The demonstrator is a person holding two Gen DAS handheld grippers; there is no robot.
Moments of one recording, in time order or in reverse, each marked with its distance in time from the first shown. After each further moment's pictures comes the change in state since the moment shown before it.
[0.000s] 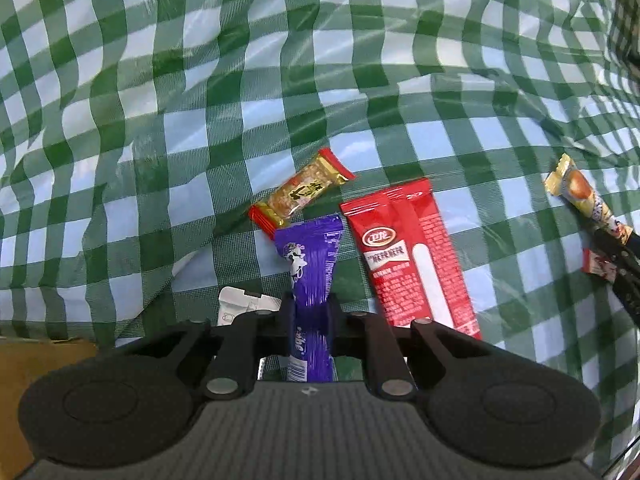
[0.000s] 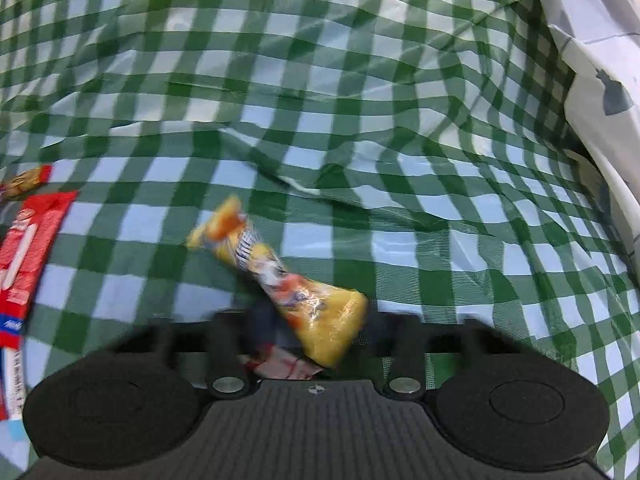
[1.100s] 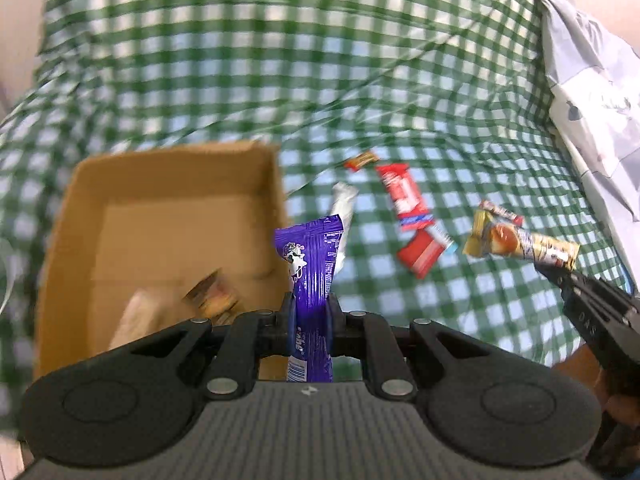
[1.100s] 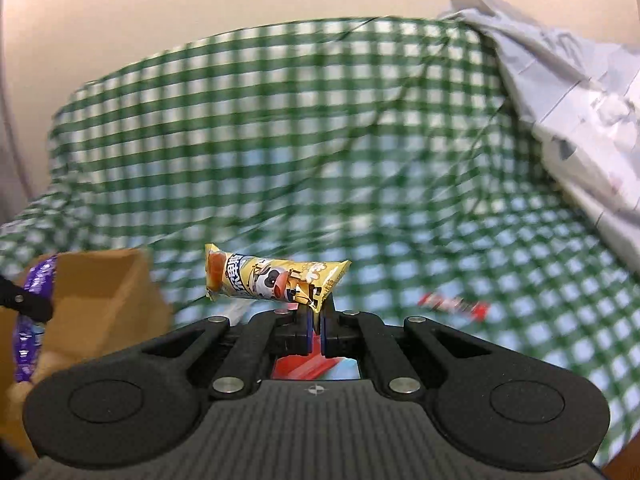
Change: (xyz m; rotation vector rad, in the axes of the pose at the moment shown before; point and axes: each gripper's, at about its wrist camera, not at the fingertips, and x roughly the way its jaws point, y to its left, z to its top) left arm -0.294 0.118 -0.270 -0.130 -0.244 -0.066; right arm -0.339 0.131 -0.057 0.217 -0.254 0.217
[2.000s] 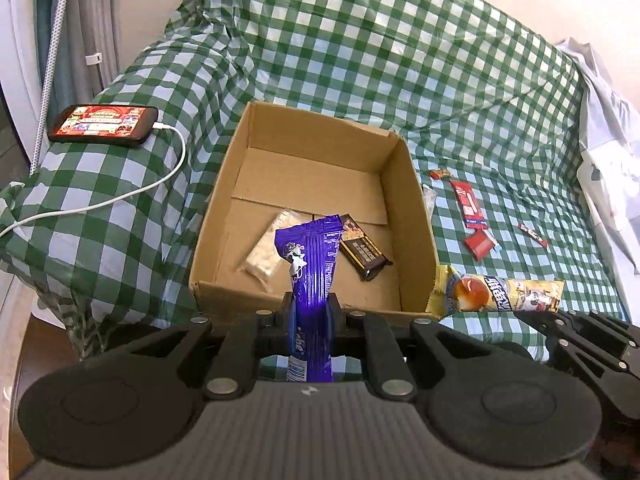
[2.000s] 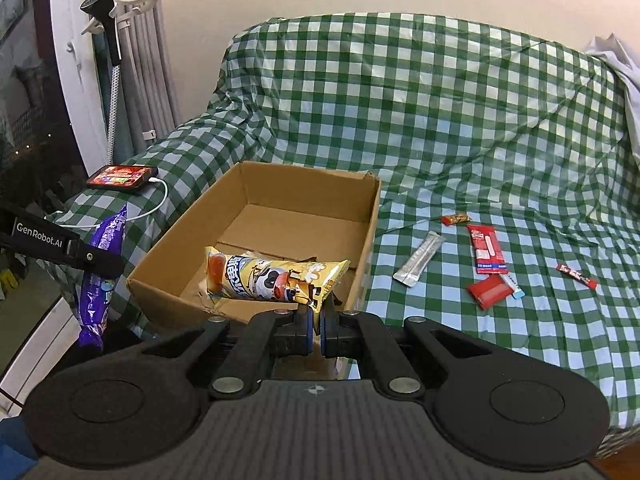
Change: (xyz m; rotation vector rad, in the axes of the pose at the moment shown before) left arm -0.108 0.149 -0.126 -0.210 -0.106 0.032; right arm -0.111 0.204 -0.051 -0.235 0.107 0.205
